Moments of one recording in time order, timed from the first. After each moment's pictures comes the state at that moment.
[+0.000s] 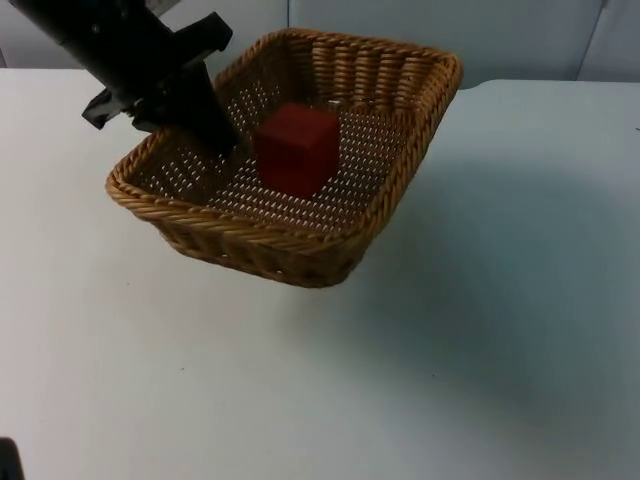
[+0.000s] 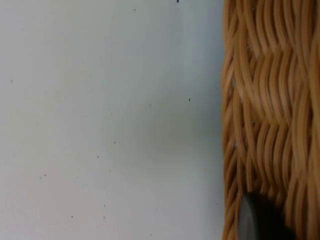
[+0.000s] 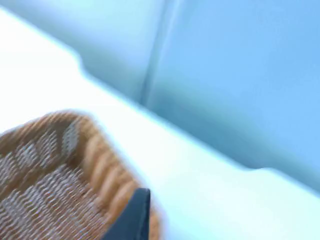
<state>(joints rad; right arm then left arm) 0.34 1.62 -1.50 -0.05 0.51 -0.23 -0.13 2.26 -1.73 -0.78 1.15 0.53</state>
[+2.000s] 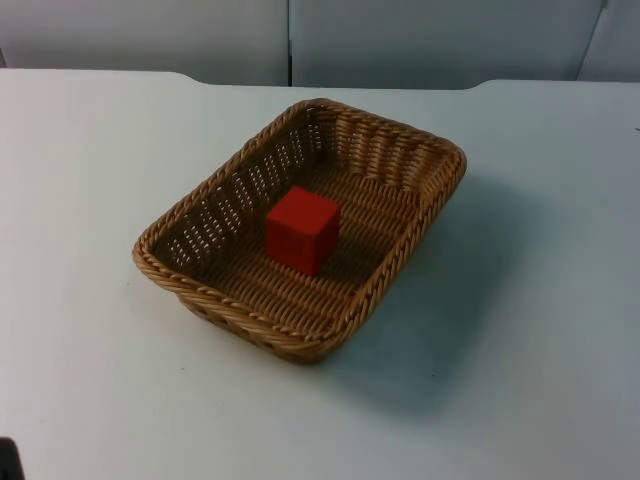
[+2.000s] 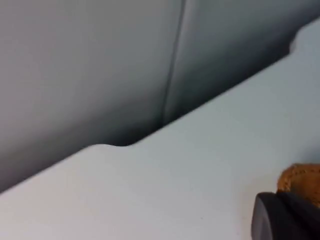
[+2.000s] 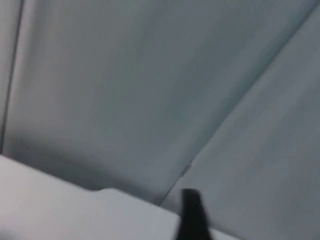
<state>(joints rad) 0.31 1.22 -1.50 -0.47 0.72 0.00 -0.05 2.28 -2.53 -0.43 1.19 0.46</state>
